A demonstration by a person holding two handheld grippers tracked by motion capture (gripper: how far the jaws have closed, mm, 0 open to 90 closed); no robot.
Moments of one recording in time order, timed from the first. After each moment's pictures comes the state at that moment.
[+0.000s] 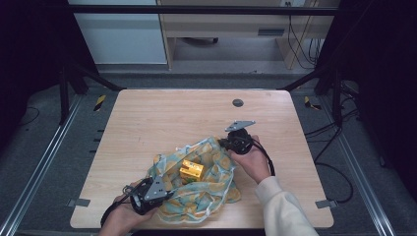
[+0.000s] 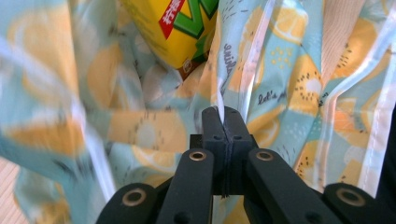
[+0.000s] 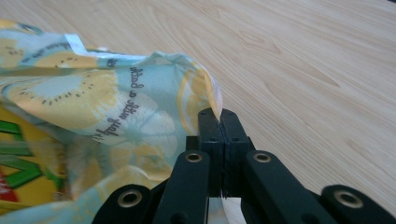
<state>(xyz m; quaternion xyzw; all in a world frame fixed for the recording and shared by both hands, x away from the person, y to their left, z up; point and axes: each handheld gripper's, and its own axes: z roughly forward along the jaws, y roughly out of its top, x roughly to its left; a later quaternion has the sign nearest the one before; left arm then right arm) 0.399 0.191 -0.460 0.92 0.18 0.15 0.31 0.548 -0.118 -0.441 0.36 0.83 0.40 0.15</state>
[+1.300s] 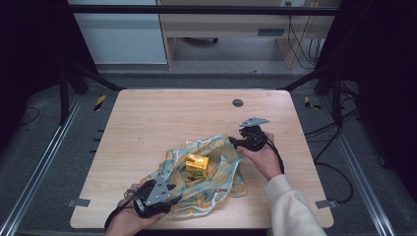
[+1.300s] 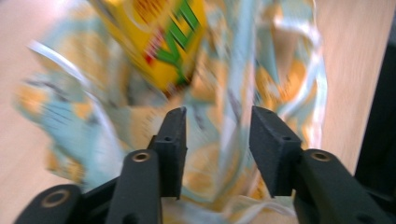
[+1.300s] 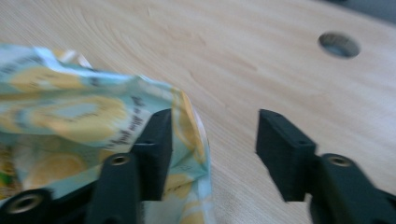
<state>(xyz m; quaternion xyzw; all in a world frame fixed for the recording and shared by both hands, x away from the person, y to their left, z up) 0.386 0.177 -0.443 0.89 0.19 0.19 0.37 0.558 -0.156 -0.442 0.41 0.80 0.39 0.21</state>
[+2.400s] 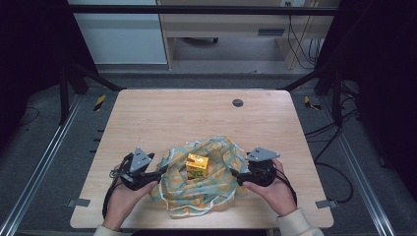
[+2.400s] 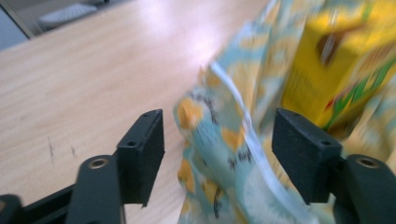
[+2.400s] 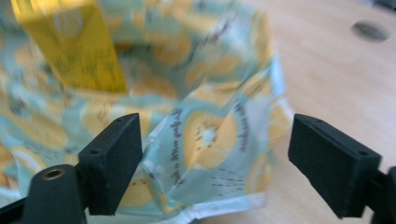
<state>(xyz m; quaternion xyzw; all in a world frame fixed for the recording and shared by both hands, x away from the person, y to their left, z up) 0.444 0.219 -0.434 0.79 0.36 0.25 0.42 0.456 -0.166 -0.446 0.35 0.82 0.41 0.21</state>
